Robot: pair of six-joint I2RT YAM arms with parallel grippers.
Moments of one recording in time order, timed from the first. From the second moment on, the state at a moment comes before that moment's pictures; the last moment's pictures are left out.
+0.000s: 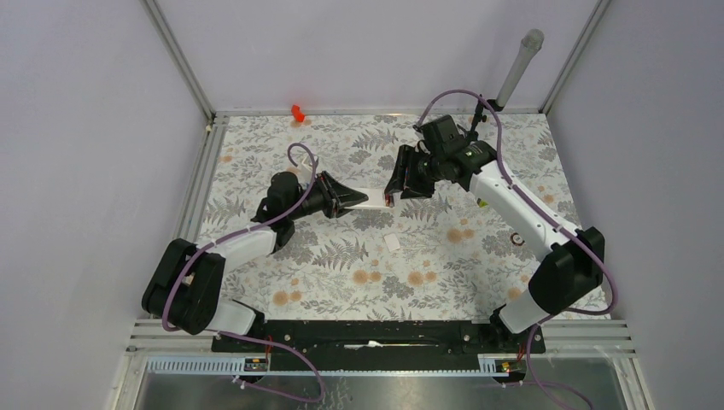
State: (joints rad) left arm -0.42 1.40 0.61 0.62 0.65 -1.35; right arm 0.53 1.57 1.46 -0.80 -0.30 0.66
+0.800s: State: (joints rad) left arm -0.32 1.37 0.75 0.36 1.09 -1.33; right arm 0.53 1.38 1.26 -0.51 -0.69 0.27
